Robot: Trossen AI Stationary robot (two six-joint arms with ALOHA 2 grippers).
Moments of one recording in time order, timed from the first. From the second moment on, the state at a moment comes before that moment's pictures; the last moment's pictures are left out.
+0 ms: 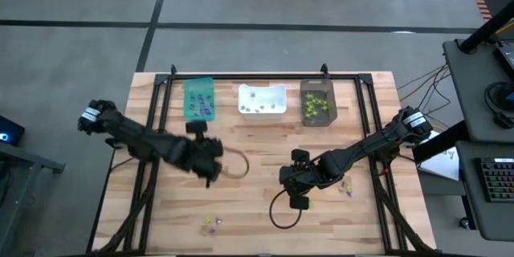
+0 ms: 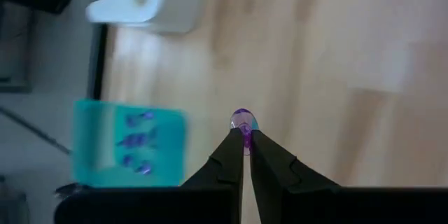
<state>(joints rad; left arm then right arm) -0.39 1.47 1.23 -1.24 -0.60 -0.47 0.41 1.71 1.32 -0.76 0.19 0.45</state>
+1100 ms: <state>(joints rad) 0.78 1.54 1.04 -0.72 -0.24 0.10 0.41 1.71 1.32 -0.74 0.24 0.46</state>
